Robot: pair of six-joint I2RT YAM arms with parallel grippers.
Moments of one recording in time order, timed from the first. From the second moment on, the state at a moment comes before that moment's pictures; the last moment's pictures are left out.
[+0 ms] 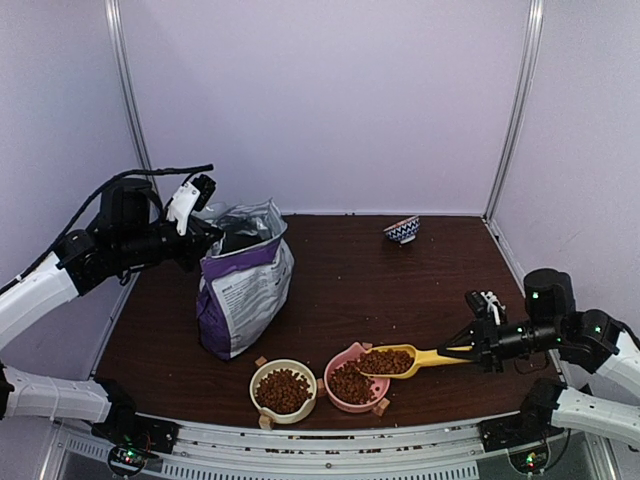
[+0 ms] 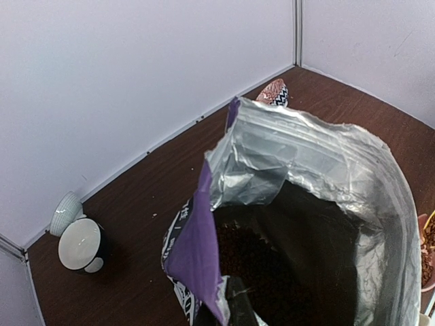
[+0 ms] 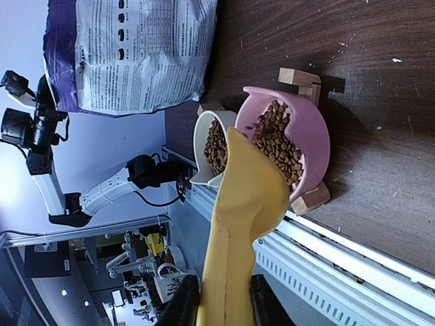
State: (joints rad) left arm -0.59 1.02 1.00 -0.37 0.07 0.18; right arm 0.69 0.50 0.50 -0.57 -0.59 1.14
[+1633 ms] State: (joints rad) left arm -0.59 1.00 1.00 -0.40 0.09 0.18; right arm 0.66 1.07 1.39 -1.37 -0.49 0.58
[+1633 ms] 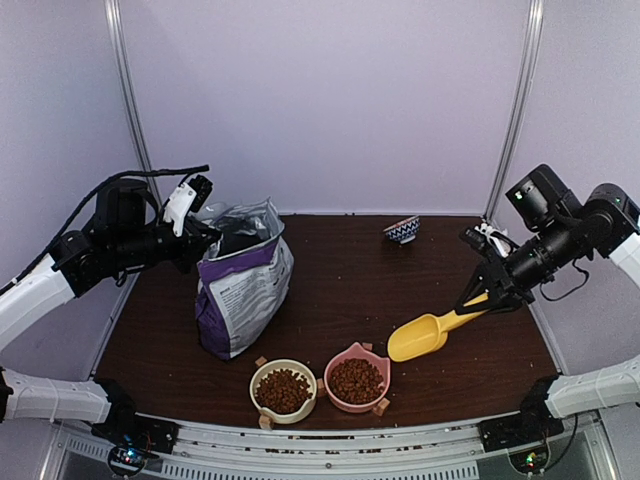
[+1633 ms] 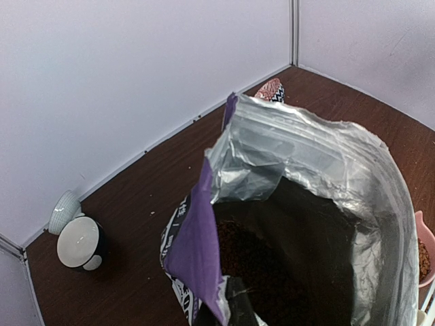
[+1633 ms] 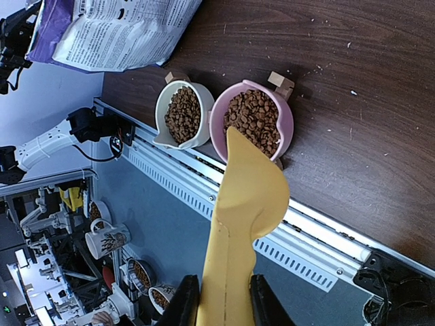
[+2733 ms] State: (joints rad) left arm -0.59 0.97 1.00 -0.42 0.10 0.16; right arm 0.65 1.09 0.33 0.23 0.23 0.90
